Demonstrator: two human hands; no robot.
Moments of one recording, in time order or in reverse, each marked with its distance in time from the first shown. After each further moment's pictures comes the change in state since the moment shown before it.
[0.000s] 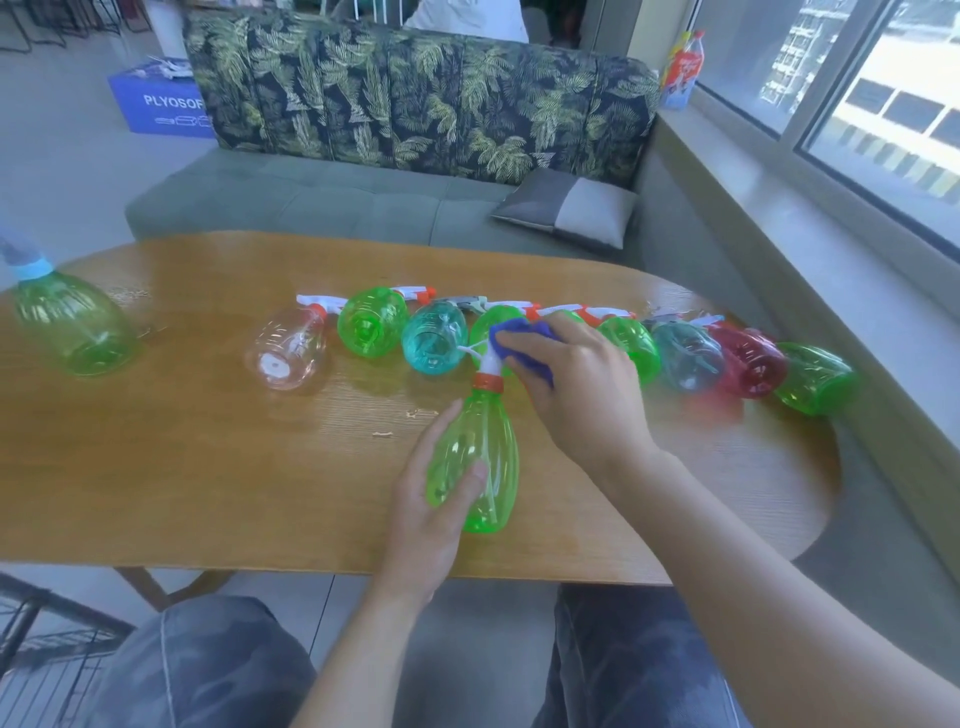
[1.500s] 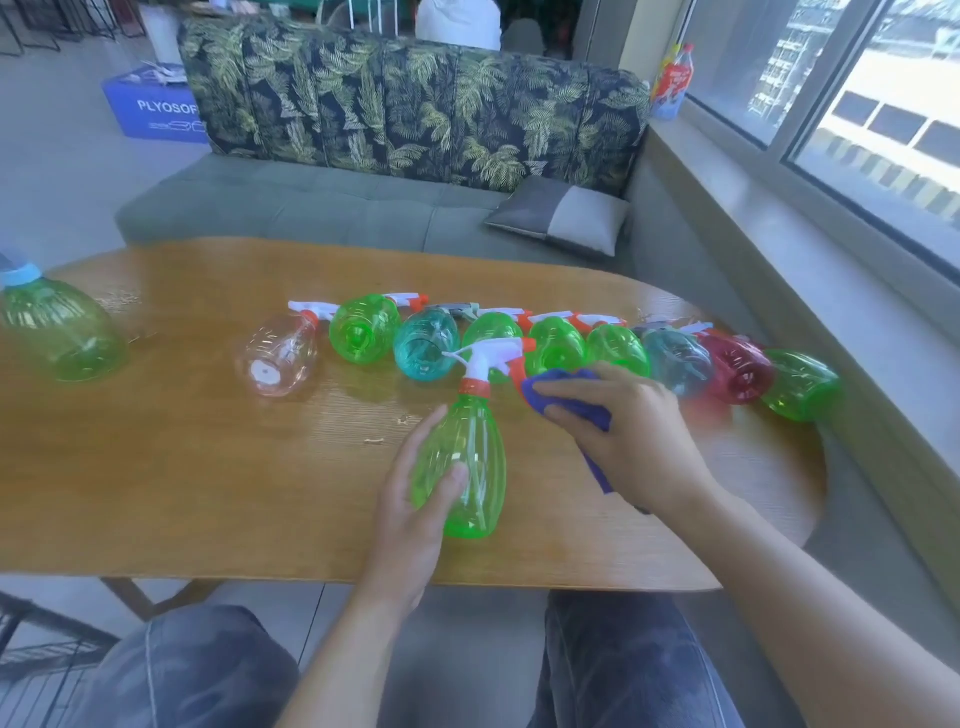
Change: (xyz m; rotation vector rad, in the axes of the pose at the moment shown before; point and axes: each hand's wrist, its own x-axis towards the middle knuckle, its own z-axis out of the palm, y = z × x) left_hand 0.004 -0.002 -0.005 -0.044 0.010 -0.020; right_hand -0.031 0.031 -0.040 0.168 -0.224 0.147
